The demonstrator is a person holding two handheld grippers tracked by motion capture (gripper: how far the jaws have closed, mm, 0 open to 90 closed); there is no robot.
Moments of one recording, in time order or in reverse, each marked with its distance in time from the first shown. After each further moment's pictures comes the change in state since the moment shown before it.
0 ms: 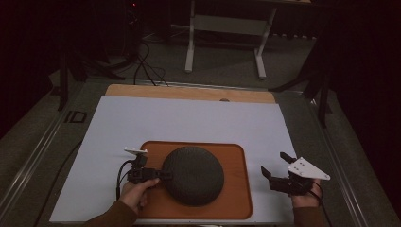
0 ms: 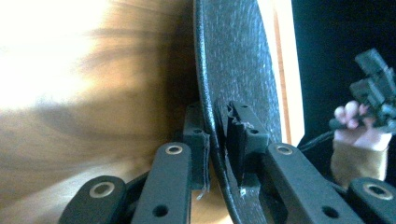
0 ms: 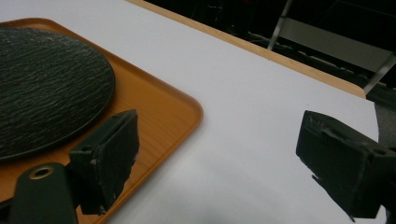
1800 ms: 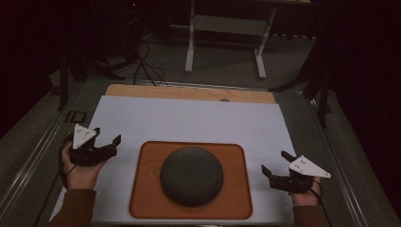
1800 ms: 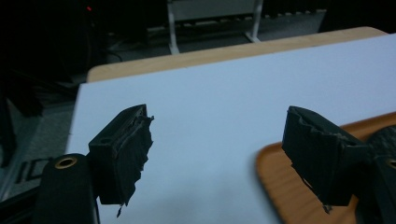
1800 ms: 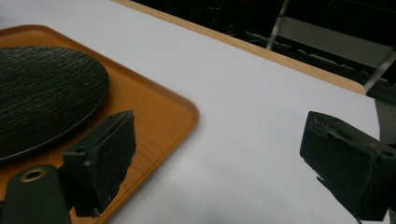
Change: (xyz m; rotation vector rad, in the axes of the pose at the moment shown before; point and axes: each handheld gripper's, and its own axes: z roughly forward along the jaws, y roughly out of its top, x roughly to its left) left arm -0.009 0.020 -0.143 -0.636 0.683 0.653; right arm -0.005 -0.001 0.003 -0.007 -0.004 0.032
